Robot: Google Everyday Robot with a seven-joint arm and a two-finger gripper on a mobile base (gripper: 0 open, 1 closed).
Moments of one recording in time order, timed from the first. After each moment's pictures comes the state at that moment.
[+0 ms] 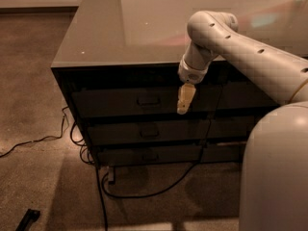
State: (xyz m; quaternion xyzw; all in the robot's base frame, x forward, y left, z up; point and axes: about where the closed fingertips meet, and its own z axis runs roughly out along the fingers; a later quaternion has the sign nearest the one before) arm 0.680 -0.112 0.726 -0.67 0.73 0.04 0.12
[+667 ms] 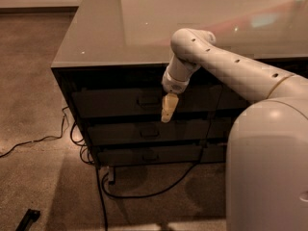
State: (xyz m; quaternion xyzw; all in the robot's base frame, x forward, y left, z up) arm 0.687 -0.056 0.676 -0.68 0.71 0.09 0.14
